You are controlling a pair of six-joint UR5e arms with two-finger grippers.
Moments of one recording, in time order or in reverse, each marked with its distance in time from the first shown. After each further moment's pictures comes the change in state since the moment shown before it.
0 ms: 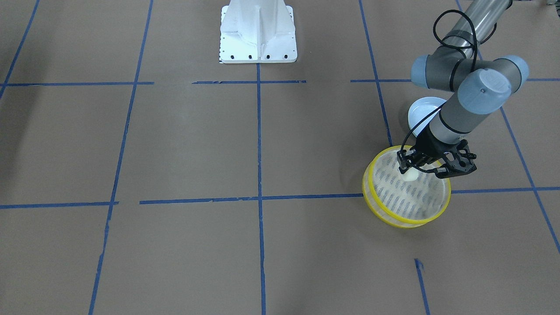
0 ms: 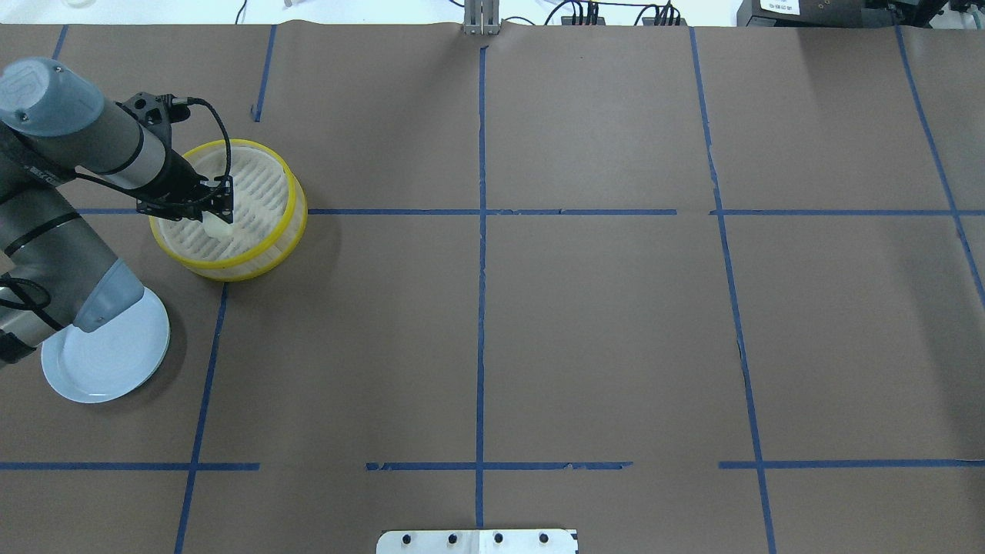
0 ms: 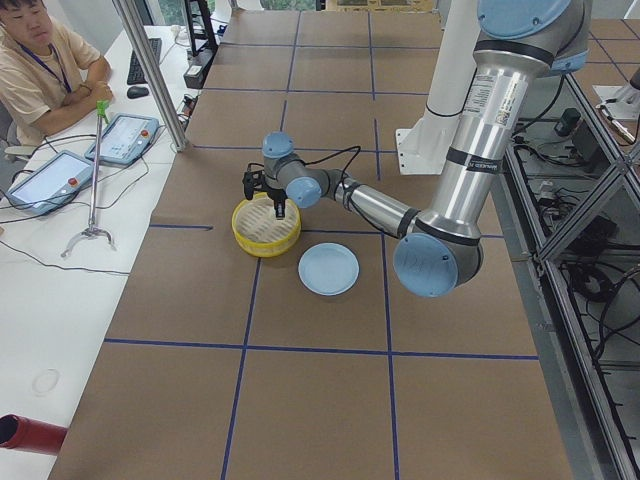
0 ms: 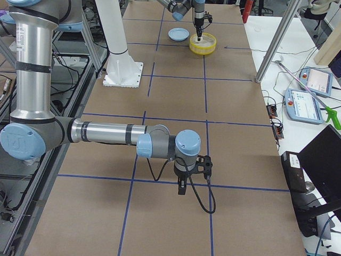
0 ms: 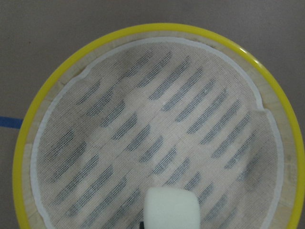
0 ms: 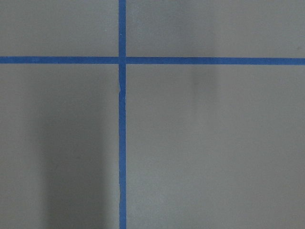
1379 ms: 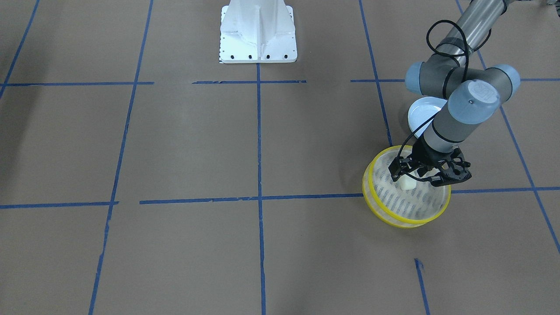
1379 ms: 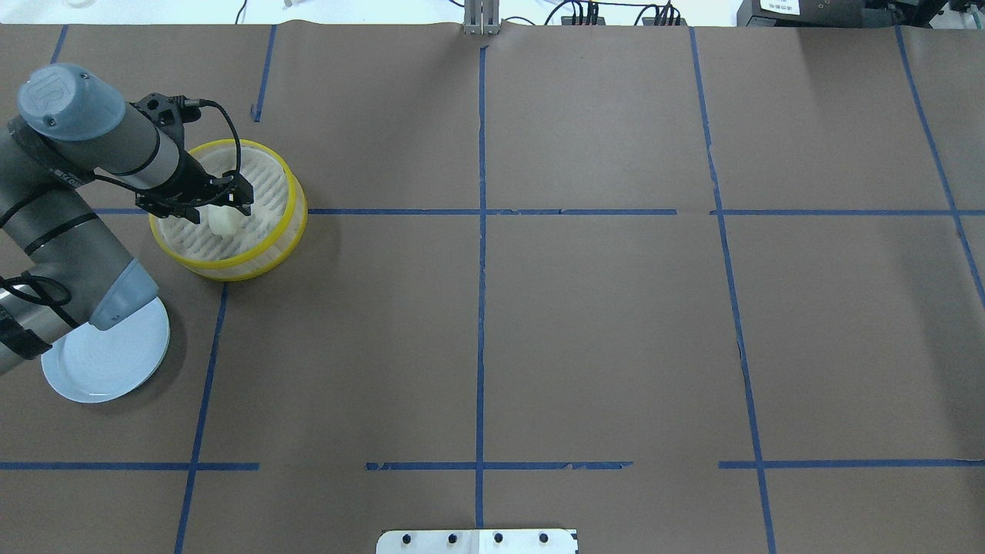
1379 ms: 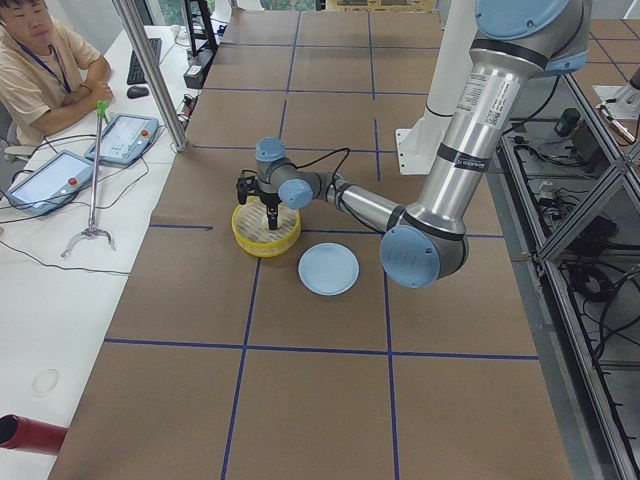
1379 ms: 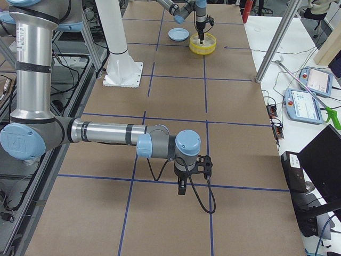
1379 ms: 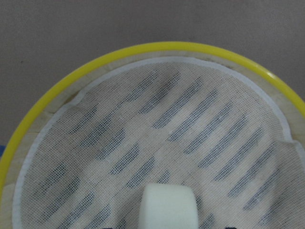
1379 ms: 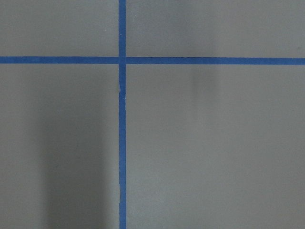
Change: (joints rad) left arm 0.012 -0.019 0.026 -0.002 0.042 0.010; right arm 0.000 0.000 0.000 0.000 0.000 0.000
